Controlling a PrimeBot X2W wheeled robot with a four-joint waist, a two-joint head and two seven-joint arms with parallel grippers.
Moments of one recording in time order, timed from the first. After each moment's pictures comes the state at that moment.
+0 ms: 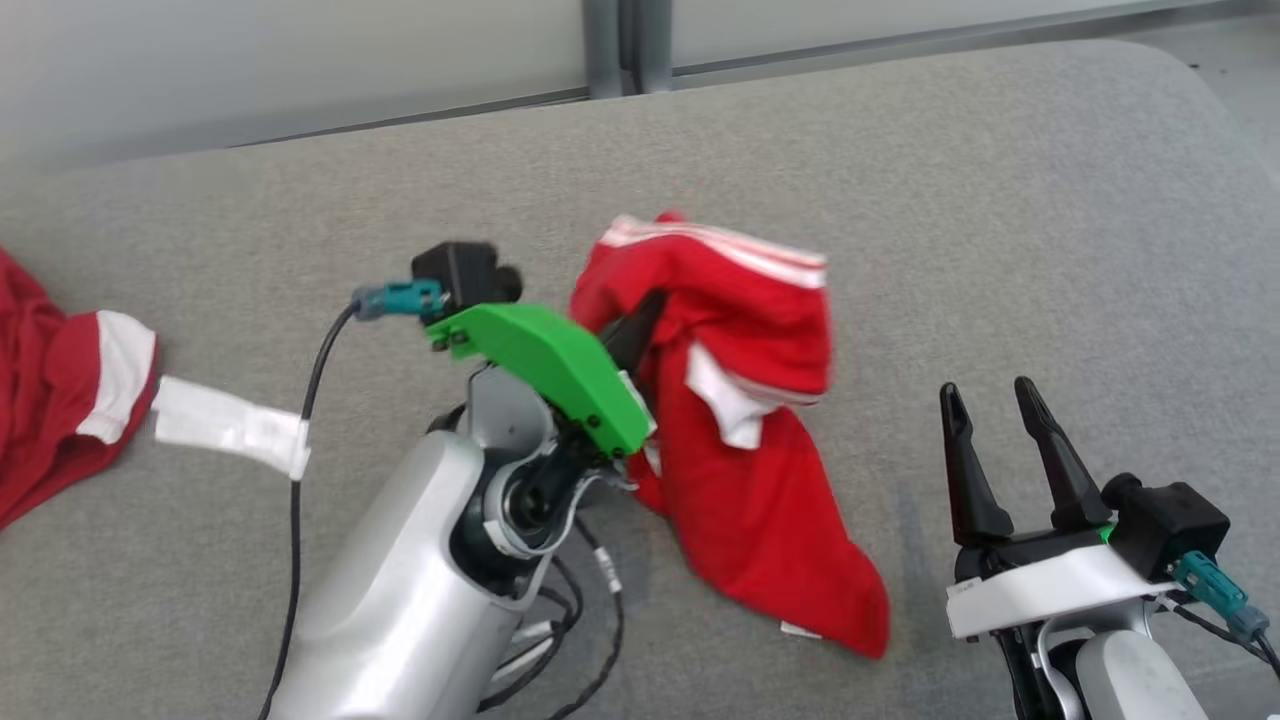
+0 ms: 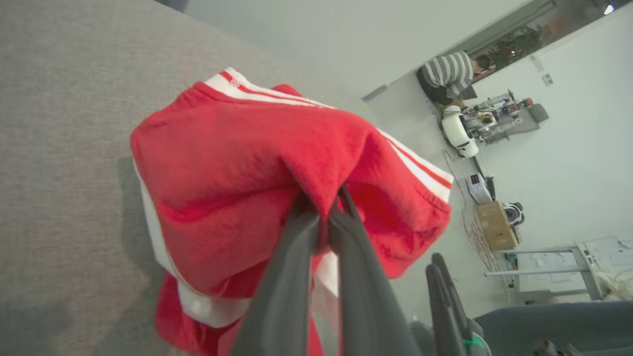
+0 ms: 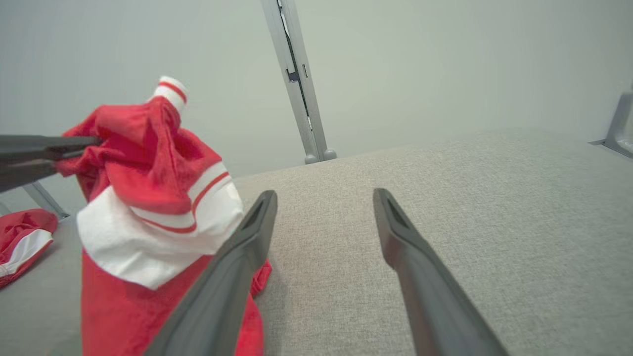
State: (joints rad) left arm -0.56 0.05 -0.57 0.15 -1.11 0.26 0.33; right arm -0.06 -0.05 0.07 0.06 0.27 0.13 -0.26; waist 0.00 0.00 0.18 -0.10
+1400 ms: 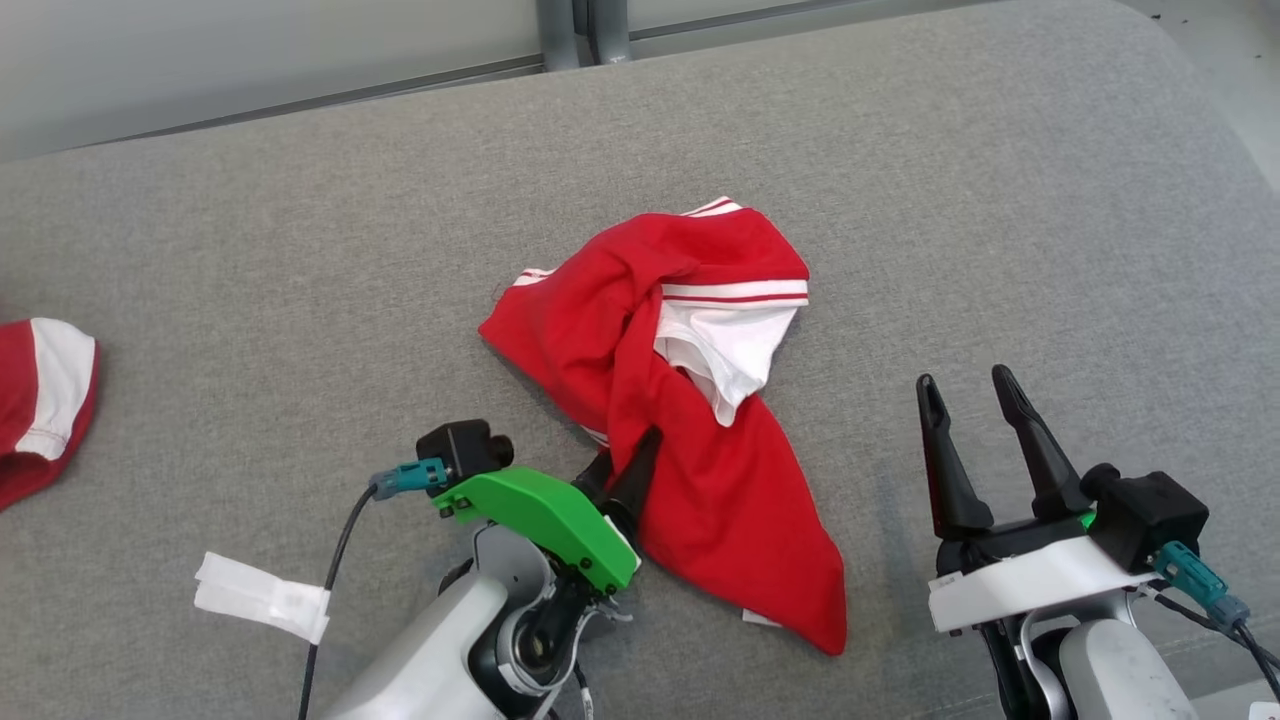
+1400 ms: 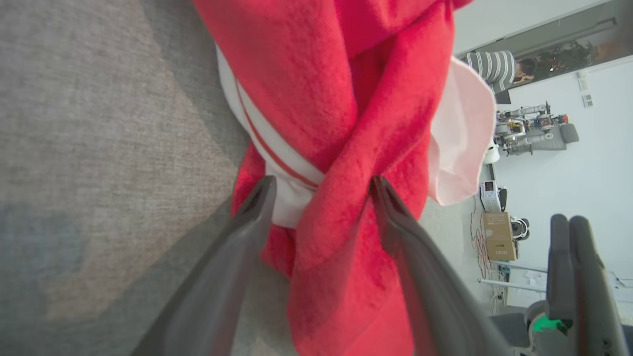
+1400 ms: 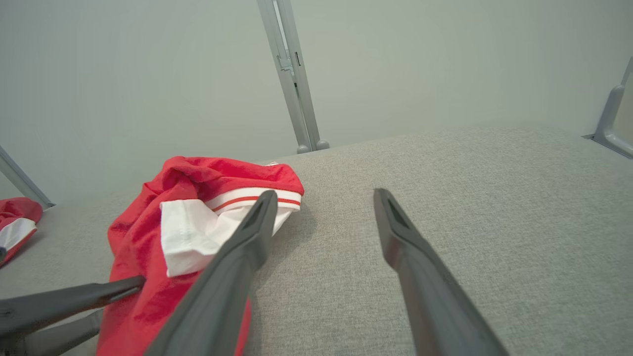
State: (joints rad) left arm -0.46 0.13 -0.82 0.38 -1.39 0.17 -0.05; right arm -0.07 -0.05 0.10 0.06 0.25 0.13 -0.26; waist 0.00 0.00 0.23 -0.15
